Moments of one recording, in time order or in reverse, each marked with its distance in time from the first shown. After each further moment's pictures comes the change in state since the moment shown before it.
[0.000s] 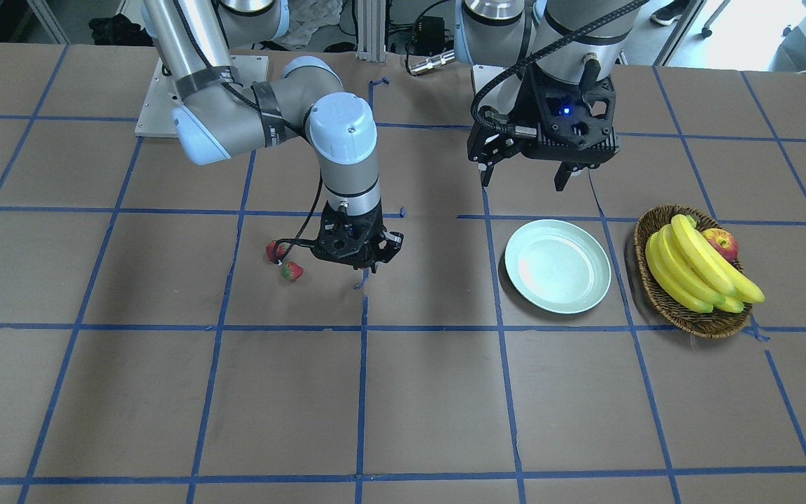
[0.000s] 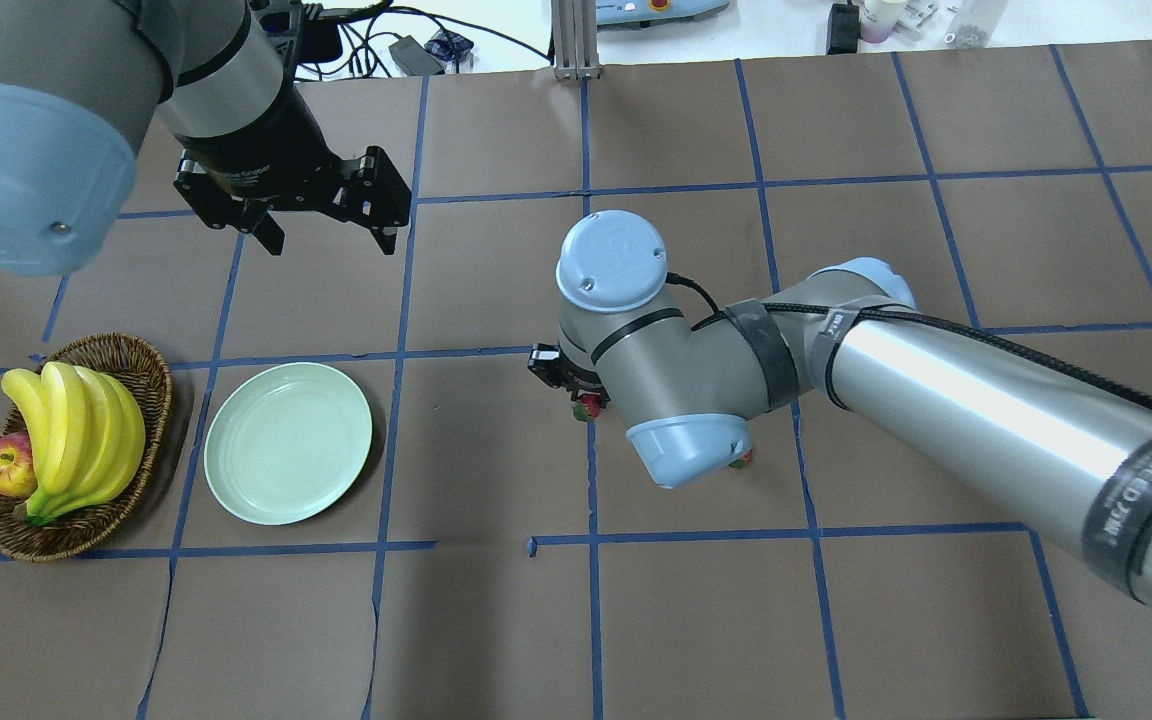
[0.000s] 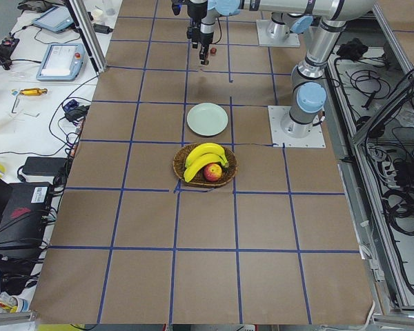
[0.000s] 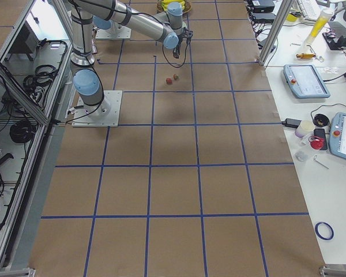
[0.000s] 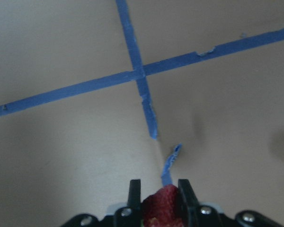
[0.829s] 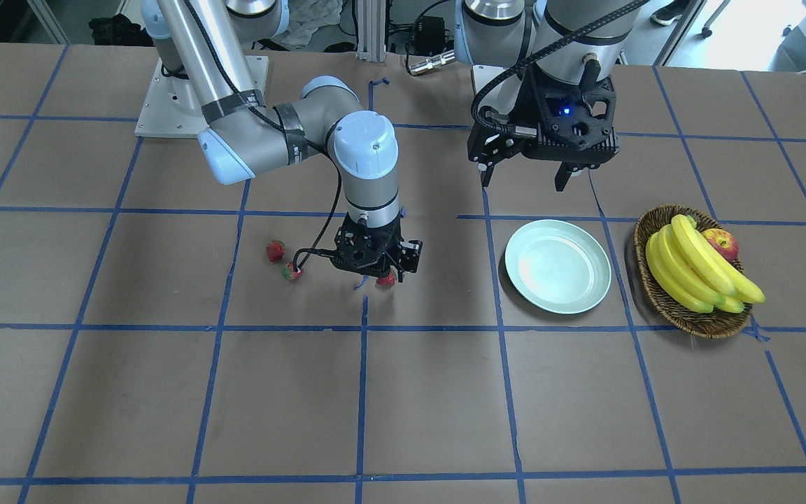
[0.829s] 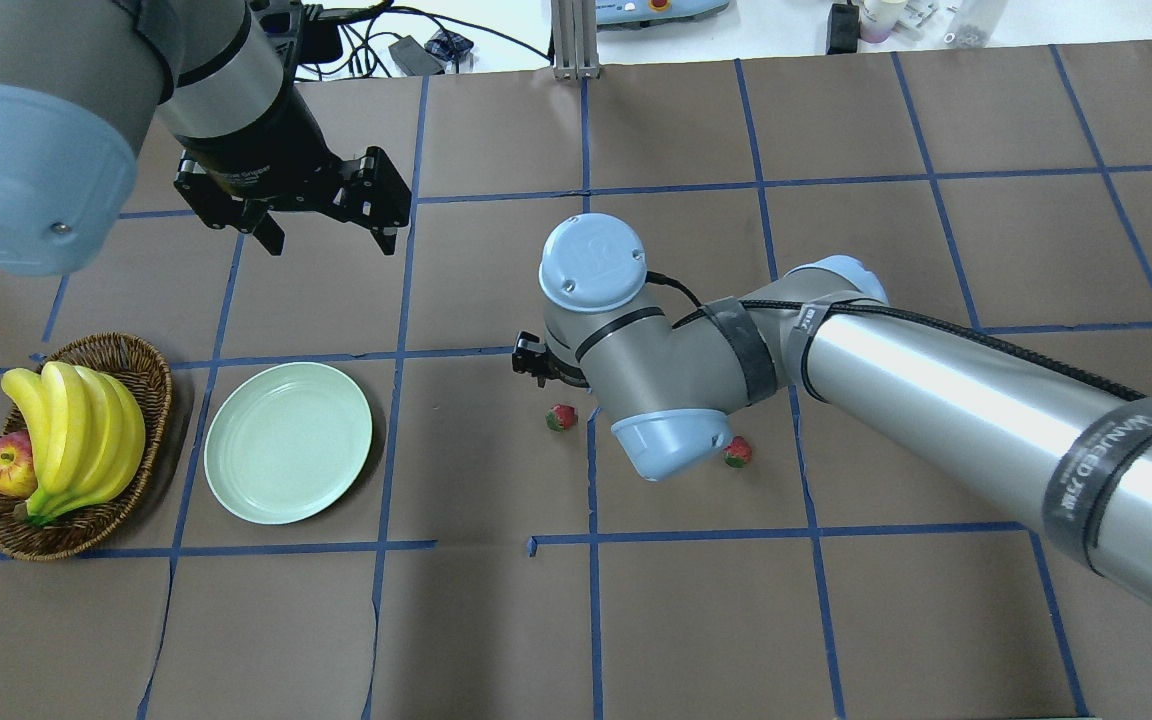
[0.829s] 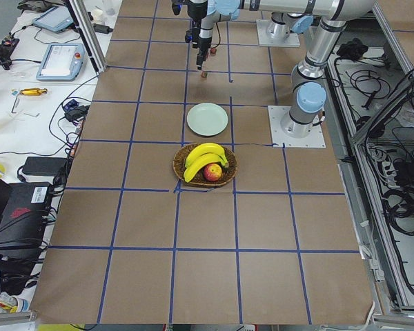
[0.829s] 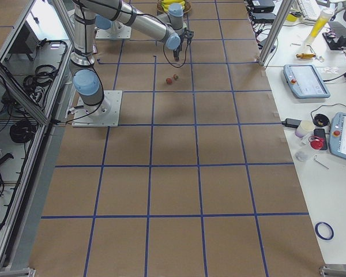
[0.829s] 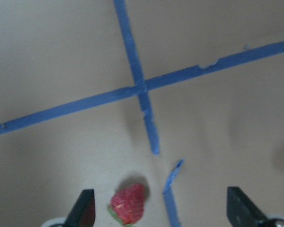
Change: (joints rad) left arm -0.001 0.001 -0.001 0.000 0.001 0.001; right arm -0.049 -0.023 -0.010 0.043 -0.018 -0.039
